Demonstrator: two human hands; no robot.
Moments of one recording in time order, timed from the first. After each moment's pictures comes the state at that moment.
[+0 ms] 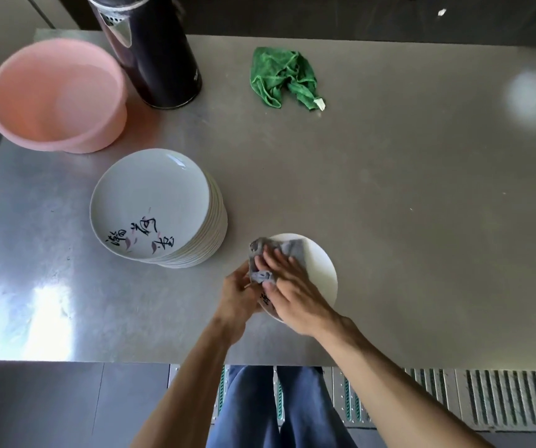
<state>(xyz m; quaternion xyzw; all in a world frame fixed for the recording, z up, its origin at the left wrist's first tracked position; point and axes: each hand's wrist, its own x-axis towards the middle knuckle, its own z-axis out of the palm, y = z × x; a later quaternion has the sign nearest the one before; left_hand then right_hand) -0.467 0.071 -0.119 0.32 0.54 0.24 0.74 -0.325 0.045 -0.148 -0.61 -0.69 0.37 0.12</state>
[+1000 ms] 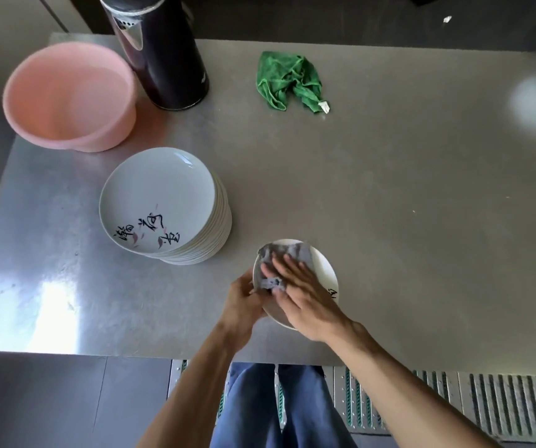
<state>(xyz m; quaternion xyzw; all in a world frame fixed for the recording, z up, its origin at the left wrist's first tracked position) -0.467 0.054 -0.125 0.29 0.53 0.26 0.75 -0.310 0.028 -0.153 -0.59 -0.71 0.36 0.11</state>
